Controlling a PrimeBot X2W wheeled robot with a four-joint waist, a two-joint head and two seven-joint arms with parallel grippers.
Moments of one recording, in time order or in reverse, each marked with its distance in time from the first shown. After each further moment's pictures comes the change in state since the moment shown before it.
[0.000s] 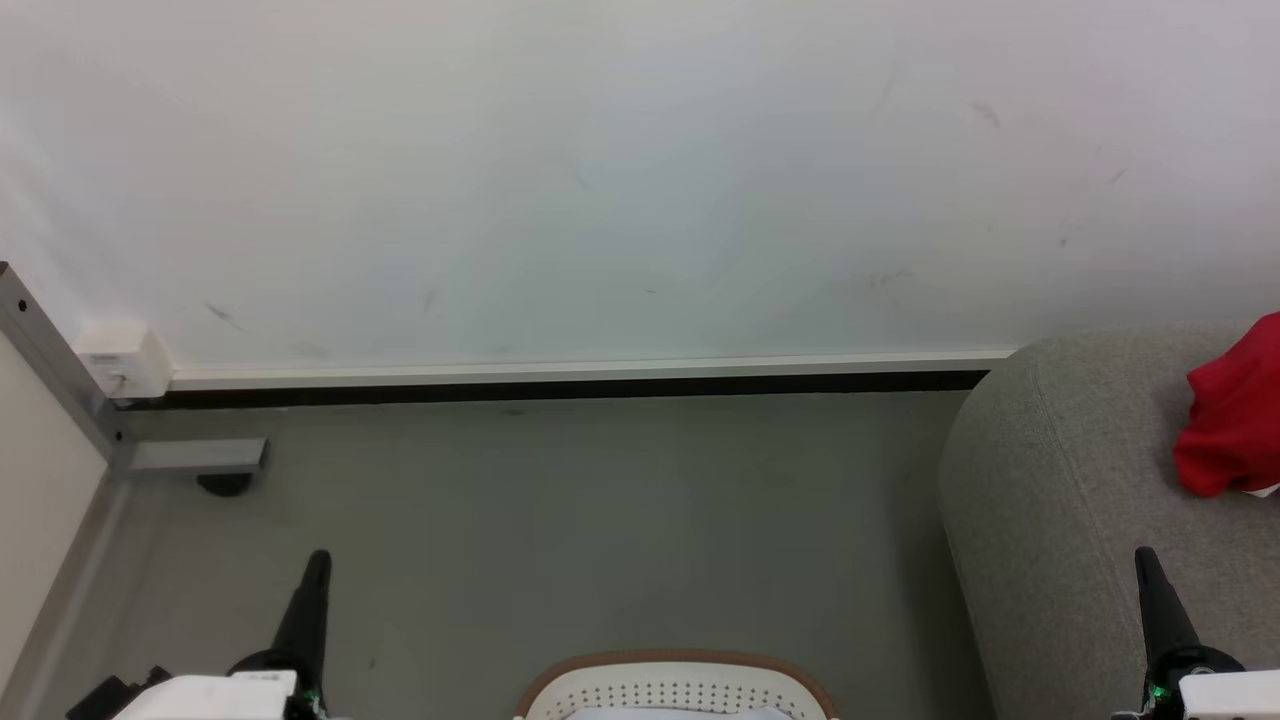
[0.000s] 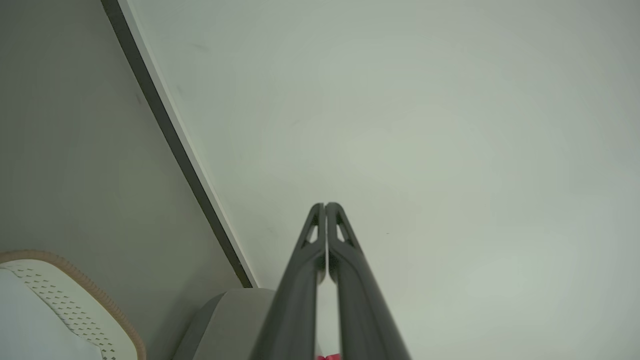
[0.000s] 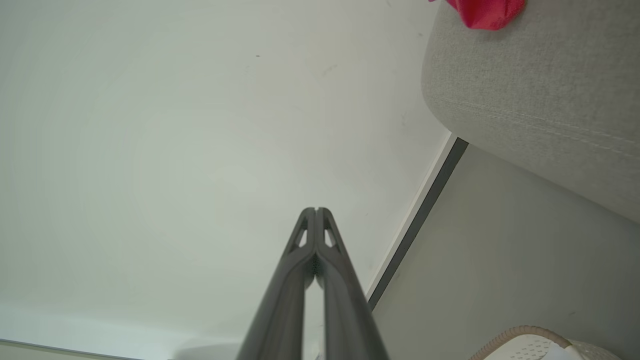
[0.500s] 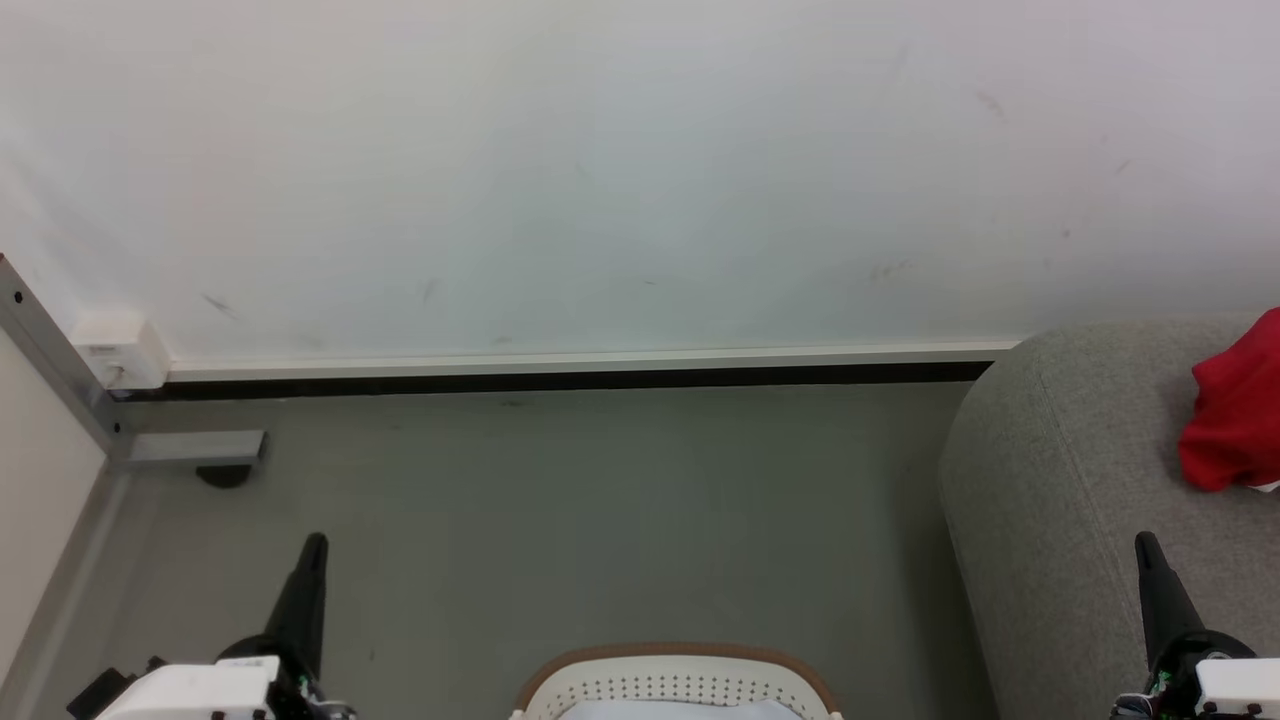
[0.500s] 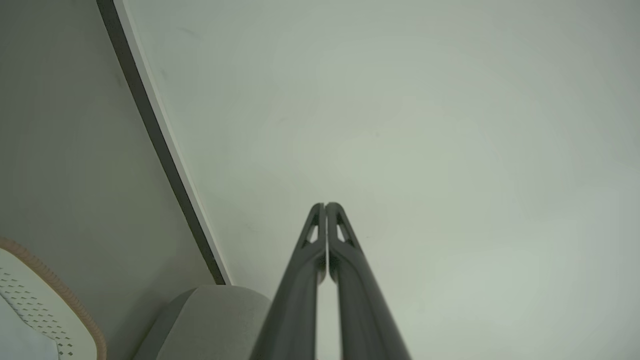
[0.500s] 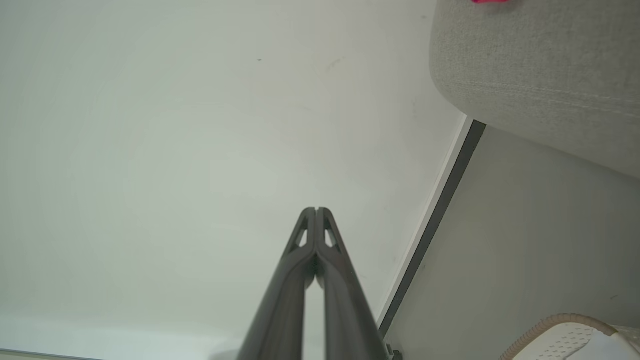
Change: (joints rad) left arm -0.022 -0.007 0.019 -0.002 -0.095 -0.002 0.030; right arm -0.022 -0.004 -0.002 0.001 0.120 0.000 0.025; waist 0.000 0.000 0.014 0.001
